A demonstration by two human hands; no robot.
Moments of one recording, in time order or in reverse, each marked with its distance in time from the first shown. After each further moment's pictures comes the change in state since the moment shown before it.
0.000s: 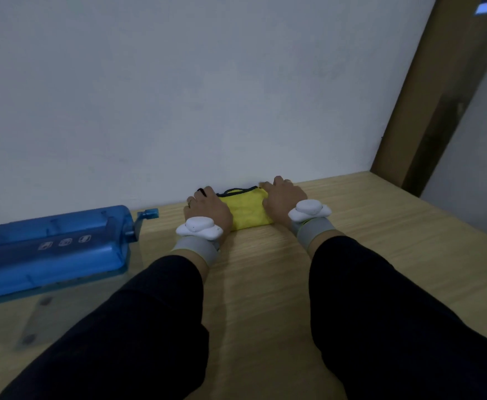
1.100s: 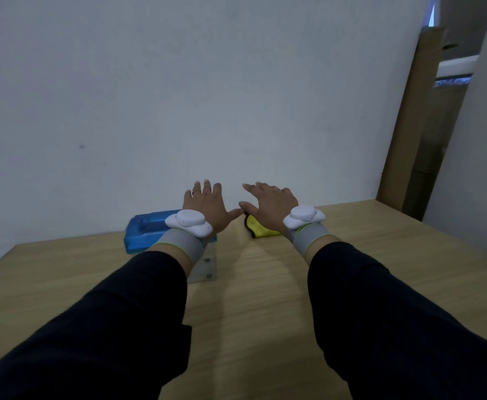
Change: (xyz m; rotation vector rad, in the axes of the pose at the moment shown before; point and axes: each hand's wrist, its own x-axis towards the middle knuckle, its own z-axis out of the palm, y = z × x) left_hand -0.083 -0.098 -0.183 0.273 0.061 0.341; right_hand -0.123 -0.134 -0.133 0.040 0.139 -0.192
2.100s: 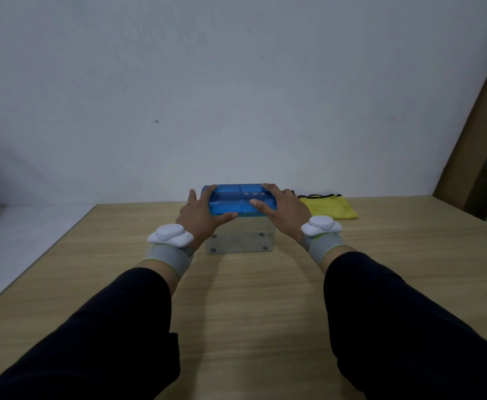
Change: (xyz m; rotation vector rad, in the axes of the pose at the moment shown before) left_hand -0.083 -0.143 0.033 -0.446 0.075 -0.197; right_hand -0.026 -0.106 0.042 0.478 -0.006 0.039
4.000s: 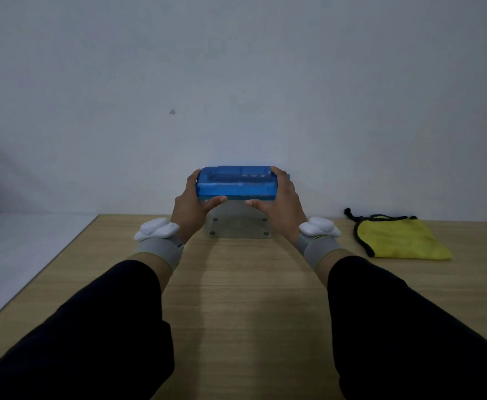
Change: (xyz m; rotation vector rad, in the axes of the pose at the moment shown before) left_hand 0.148 -0.107 0.024 -0.451 0.111 -0.125; right_hand 0.157 -0.033 0.109 0.425 0.109 -0.042
